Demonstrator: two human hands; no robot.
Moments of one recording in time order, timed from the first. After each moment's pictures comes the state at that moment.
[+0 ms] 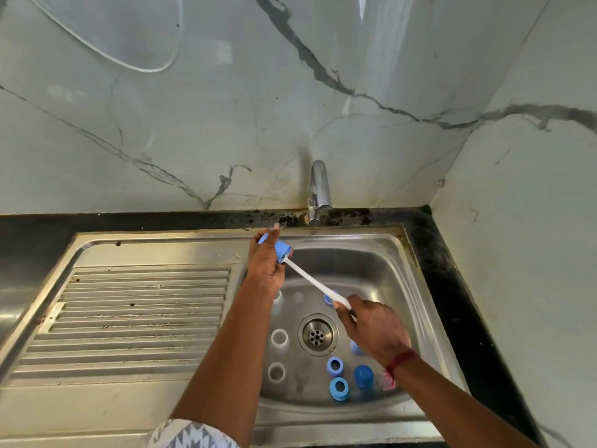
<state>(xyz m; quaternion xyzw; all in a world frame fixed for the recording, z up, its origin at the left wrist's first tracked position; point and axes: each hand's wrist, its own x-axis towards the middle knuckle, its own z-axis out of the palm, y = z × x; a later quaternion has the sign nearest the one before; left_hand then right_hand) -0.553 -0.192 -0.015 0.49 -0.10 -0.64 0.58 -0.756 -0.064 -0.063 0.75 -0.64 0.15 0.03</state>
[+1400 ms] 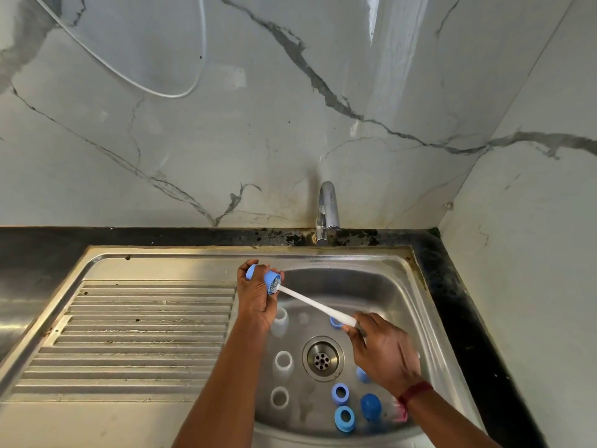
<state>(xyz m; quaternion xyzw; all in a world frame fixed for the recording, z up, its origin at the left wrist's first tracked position) -0.530 -0.165 -0.029 0.42 -0.10 -0.60 0.67 -0.752 -0.062 -0.047 0.75 -0.60 0.28 0.03</state>
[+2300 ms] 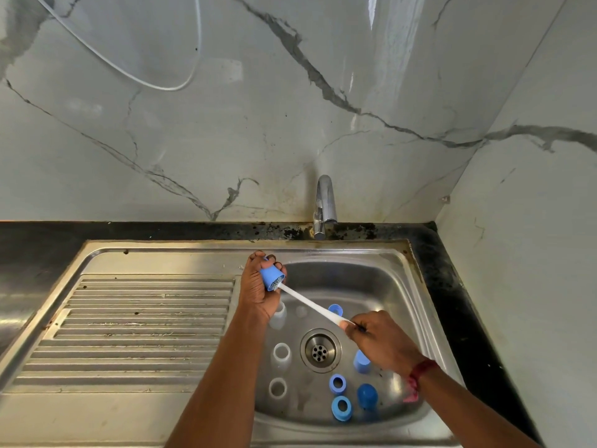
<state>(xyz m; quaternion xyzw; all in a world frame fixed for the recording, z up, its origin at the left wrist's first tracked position) -0.533 -0.164 -0.024 0.33 -0.07 -0.68 0.65 -0.760 -0.067 -0.024 0.68 -0.63 0.18 -0.33</state>
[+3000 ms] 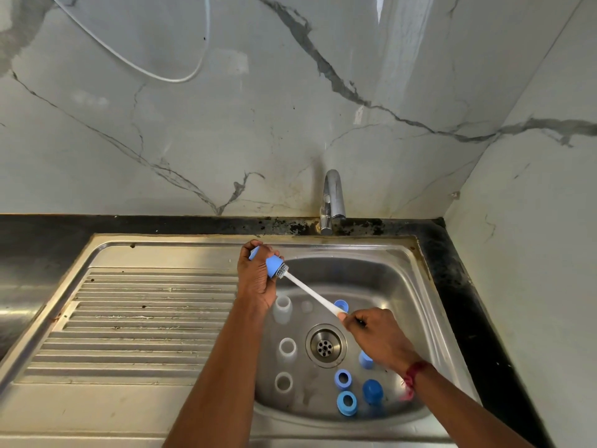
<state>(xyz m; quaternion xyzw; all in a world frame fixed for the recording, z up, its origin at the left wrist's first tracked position) -0.521 -0.173 -0.017 0.42 -0.15 -0.59 0.67 -0.743 -0.070 -0.032 0.63 -0.66 0.21 -0.35</state>
